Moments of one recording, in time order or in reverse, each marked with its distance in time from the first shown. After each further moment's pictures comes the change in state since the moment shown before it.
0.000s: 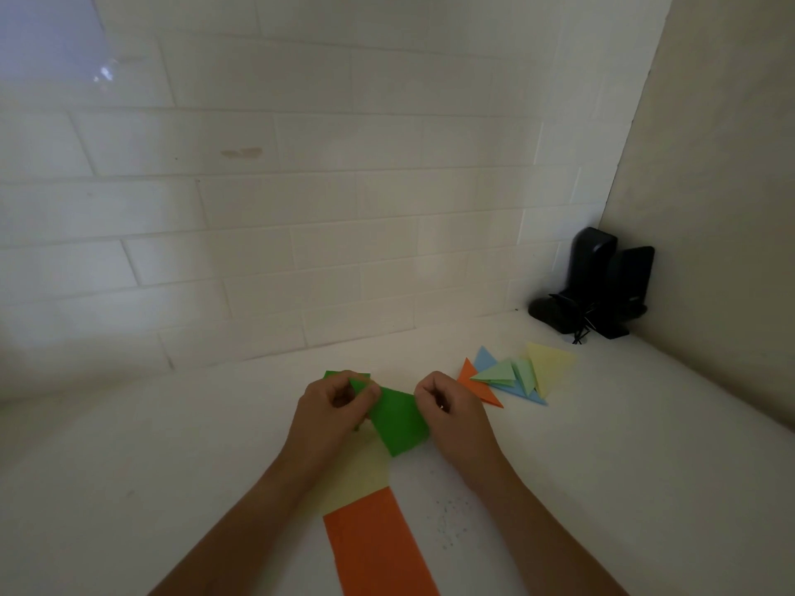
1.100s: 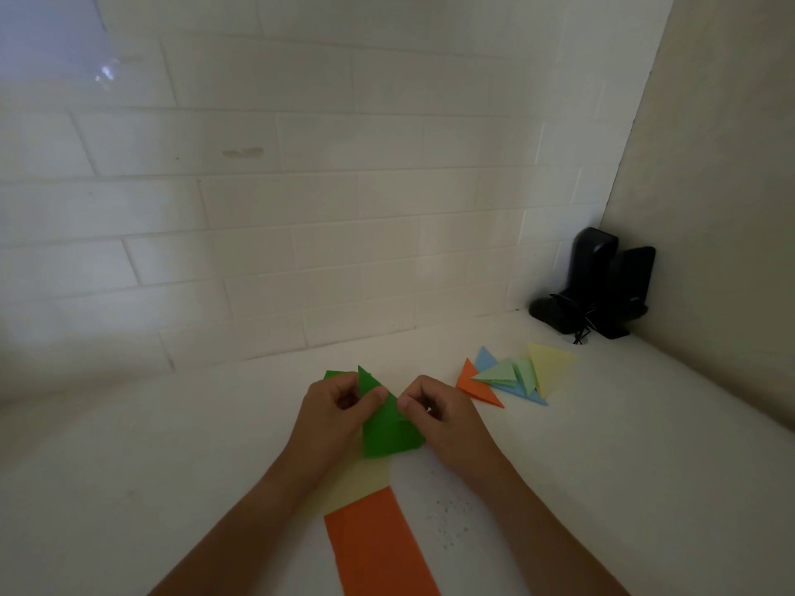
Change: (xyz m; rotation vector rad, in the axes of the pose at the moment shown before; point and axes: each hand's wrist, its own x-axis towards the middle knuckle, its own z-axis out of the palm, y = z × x) left_hand -0.001 -0.001 0.001 -0.016 -0.024 0.078; right_hand -0.001 -0.002 0.001 0.037 -0.160 -0.061
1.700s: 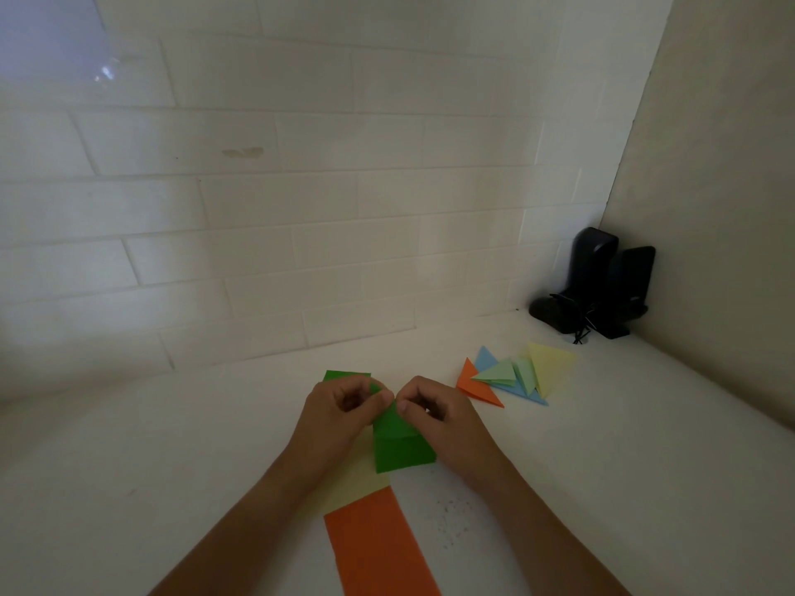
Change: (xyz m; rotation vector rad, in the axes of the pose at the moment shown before) left_hand -0.001 0.005 0.001 -0.002 -0.092 0.059; right_hand -0.001 0.000 -0.001 0.037 -0.054 -0.018
